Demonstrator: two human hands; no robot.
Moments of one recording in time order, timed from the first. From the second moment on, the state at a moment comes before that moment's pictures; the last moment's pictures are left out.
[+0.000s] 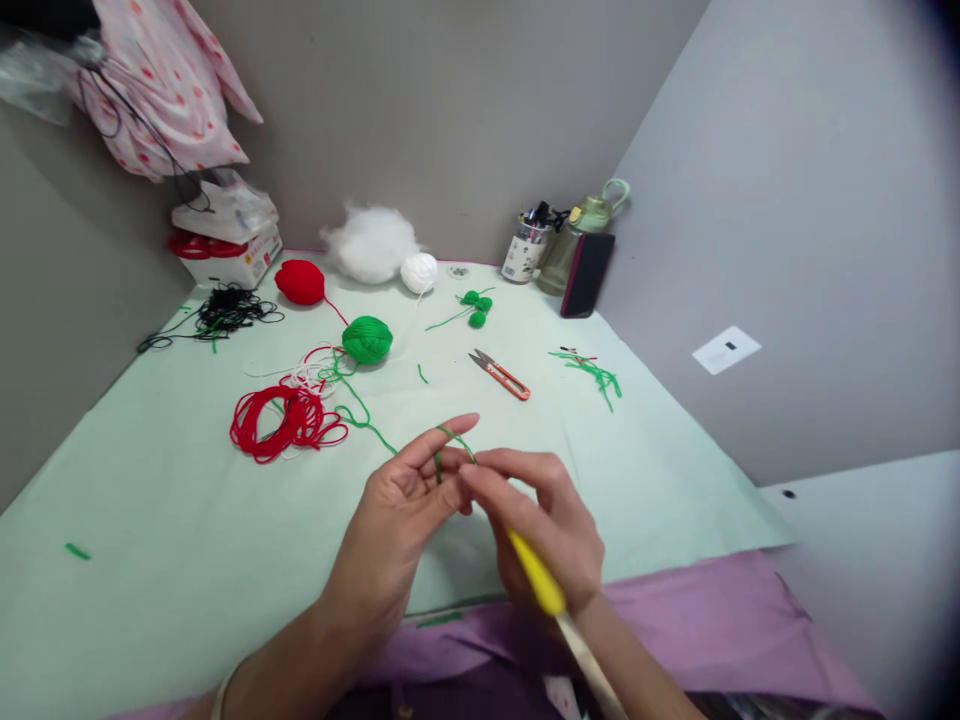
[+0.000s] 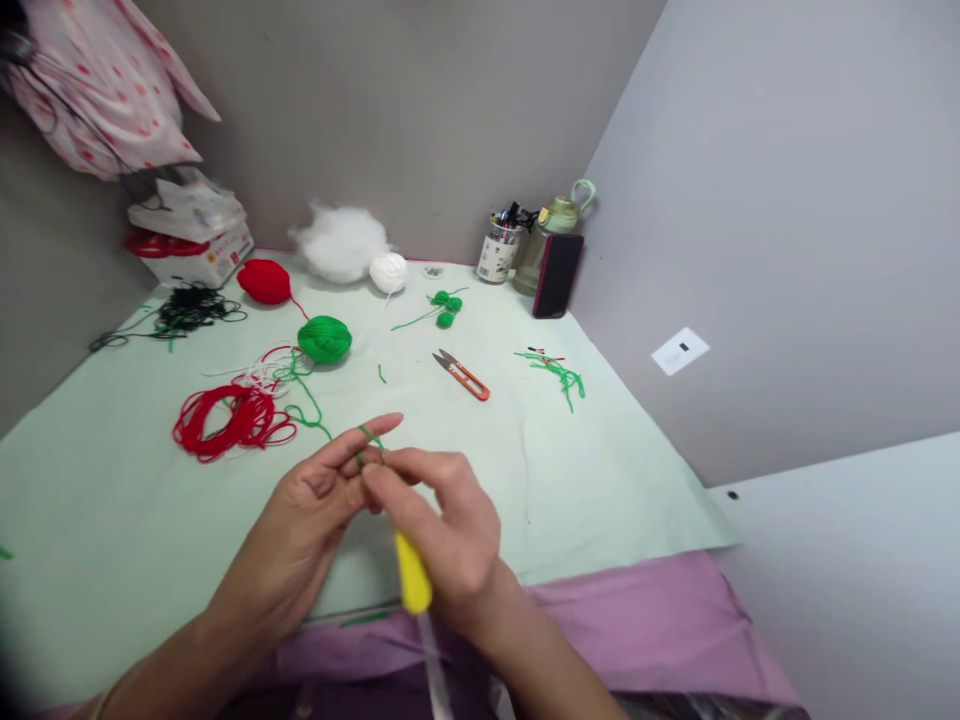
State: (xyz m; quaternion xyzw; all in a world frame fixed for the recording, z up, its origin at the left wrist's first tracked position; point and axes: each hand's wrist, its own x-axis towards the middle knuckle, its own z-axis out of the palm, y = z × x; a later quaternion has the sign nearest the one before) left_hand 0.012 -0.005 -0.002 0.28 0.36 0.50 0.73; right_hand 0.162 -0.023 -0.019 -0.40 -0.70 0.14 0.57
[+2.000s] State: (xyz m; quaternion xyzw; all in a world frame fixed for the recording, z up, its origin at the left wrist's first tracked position) left_hand -0.001 0.002 -0.001 0.23 0.36 0.48 0.76; right_hand 0.168 -0.016 -0.018 -0.36 -0.54 0.35 0.68
